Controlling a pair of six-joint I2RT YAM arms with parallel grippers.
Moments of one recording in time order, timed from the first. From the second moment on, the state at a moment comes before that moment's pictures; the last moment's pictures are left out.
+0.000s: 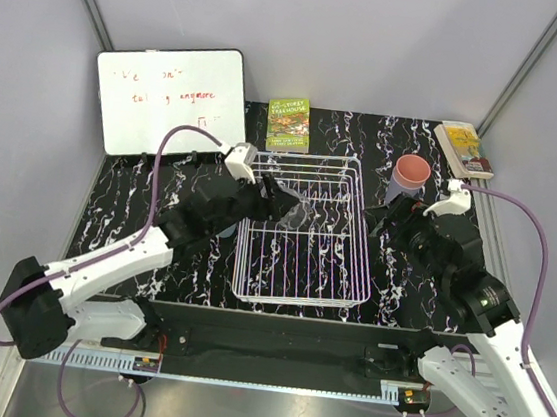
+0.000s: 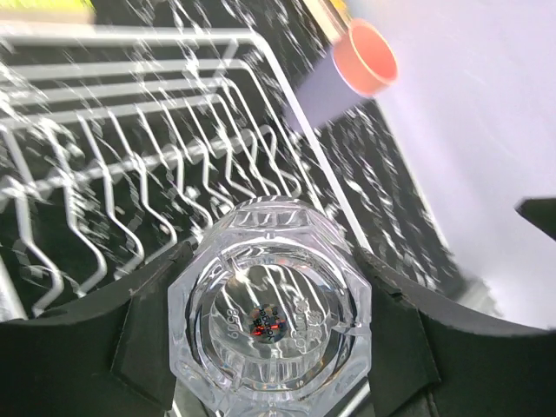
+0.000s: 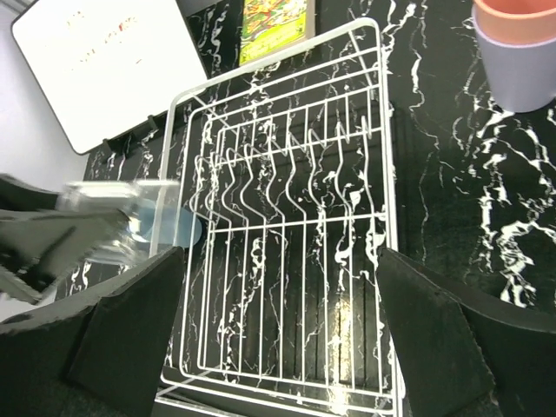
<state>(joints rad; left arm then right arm) -0.80 1.14 0.85 0.04 -0.12 -0.65 0.53 0.68 0.95 -0.60 0.20 0.64</state>
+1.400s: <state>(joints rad) -0.66 1.22 0.52 1.05 0.55 -1.11 0.53 0.69 0.65 0.00 -0.35 0.99</state>
